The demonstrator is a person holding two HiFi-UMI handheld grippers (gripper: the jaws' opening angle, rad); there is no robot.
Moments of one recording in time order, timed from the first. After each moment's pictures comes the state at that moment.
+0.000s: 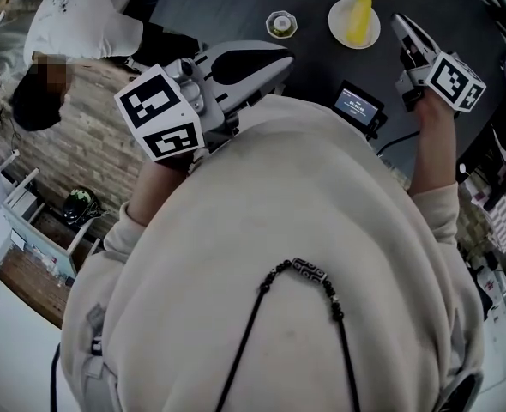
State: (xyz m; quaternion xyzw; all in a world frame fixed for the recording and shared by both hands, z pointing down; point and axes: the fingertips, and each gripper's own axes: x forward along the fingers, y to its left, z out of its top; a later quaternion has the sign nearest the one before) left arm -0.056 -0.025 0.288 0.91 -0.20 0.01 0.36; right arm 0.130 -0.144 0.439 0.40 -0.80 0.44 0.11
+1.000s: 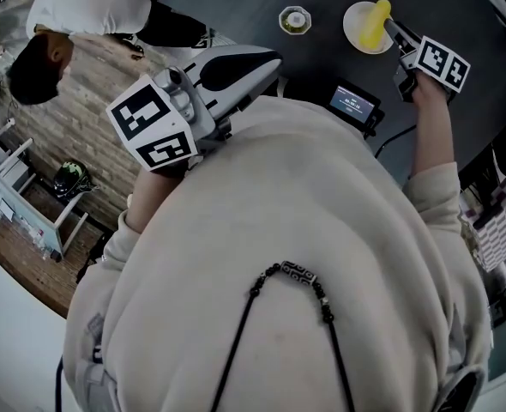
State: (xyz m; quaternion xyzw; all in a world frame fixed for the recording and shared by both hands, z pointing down) left arm -0.083 -0.013 0.296 0.88 -0.28 0.01 0.37; right arm 0.128 -0.149 0.553 0.38 -0.74 0.50 0.22
